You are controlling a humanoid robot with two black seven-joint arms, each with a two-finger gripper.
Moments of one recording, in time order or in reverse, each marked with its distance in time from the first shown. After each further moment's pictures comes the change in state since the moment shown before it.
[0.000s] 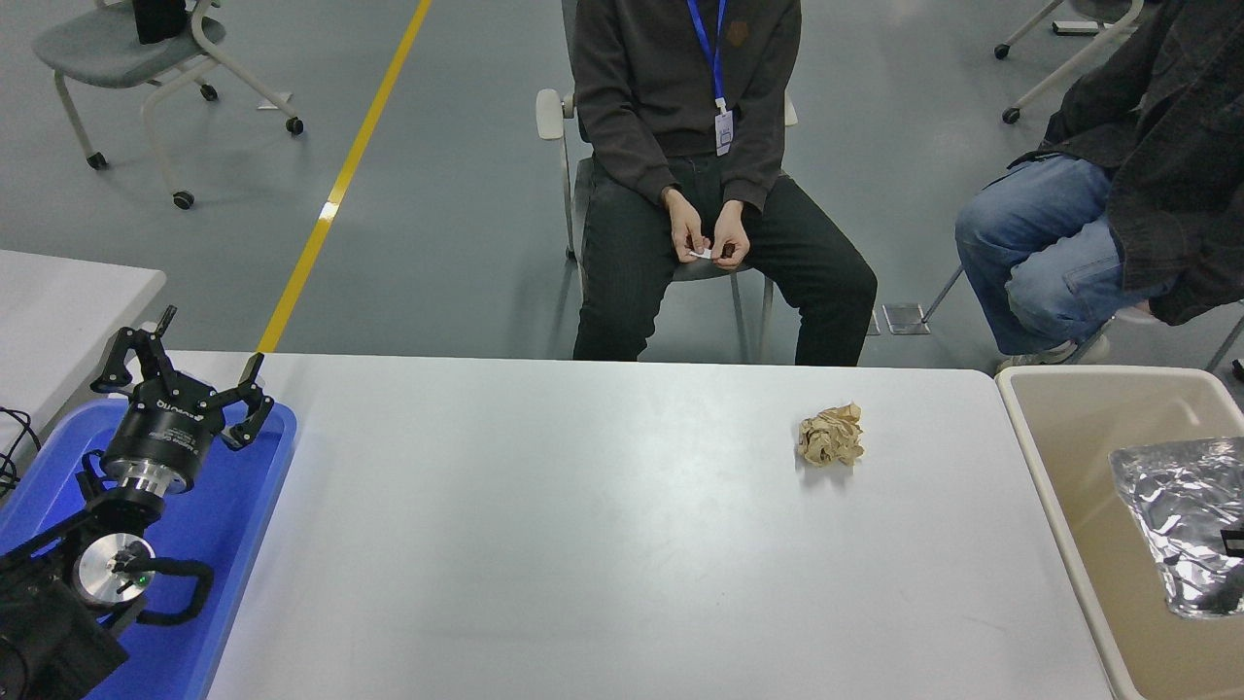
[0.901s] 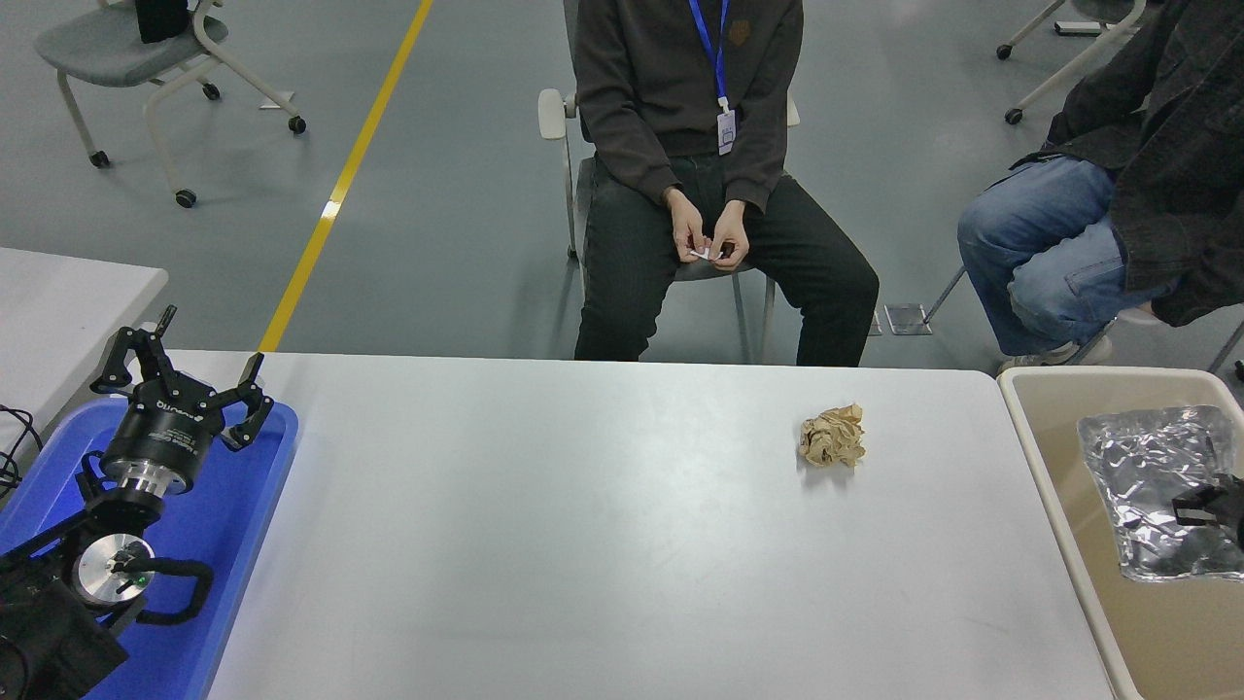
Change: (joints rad) left arm 0.000 0.000 0.000 0.000 0.000 0.000 0.000; right arm 0.012 0.061 -0.100 -0.044 0.078 -0.013 -0.065
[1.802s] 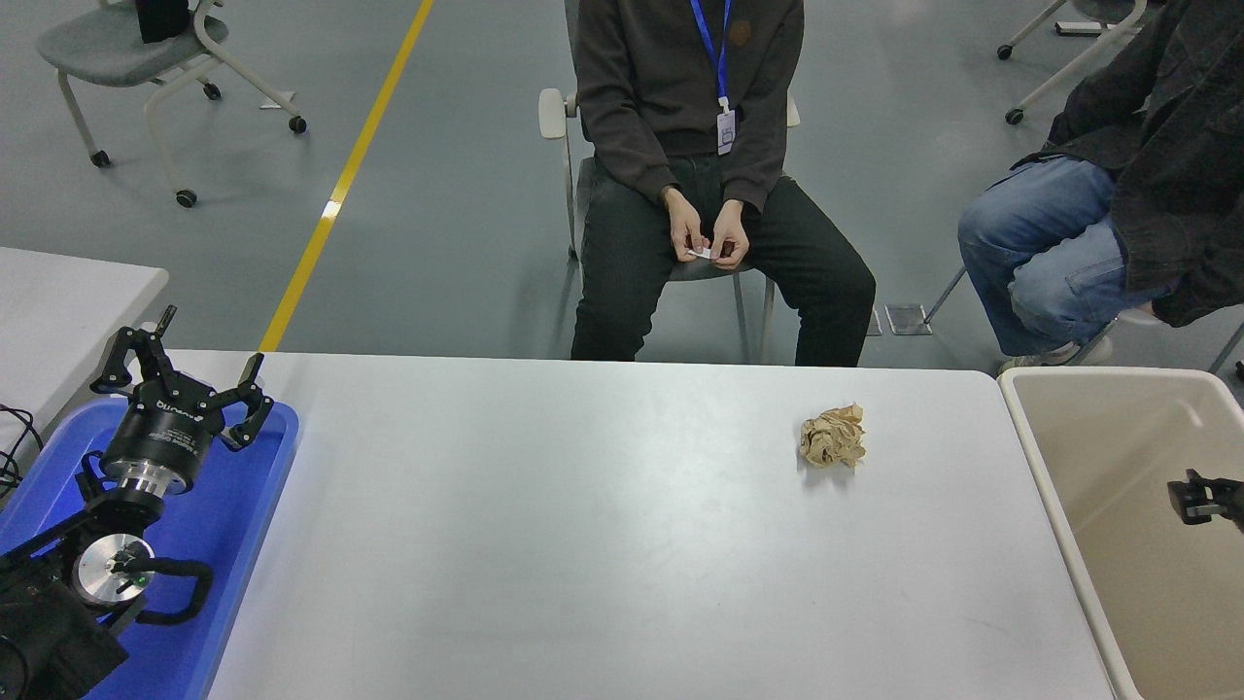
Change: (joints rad) left arm 0.000 0.000 0.000 0.000 0.000 0.000 -0.001; right arm -0.008 0.000 0.004 -0.032 0.006 -0.024 0.004
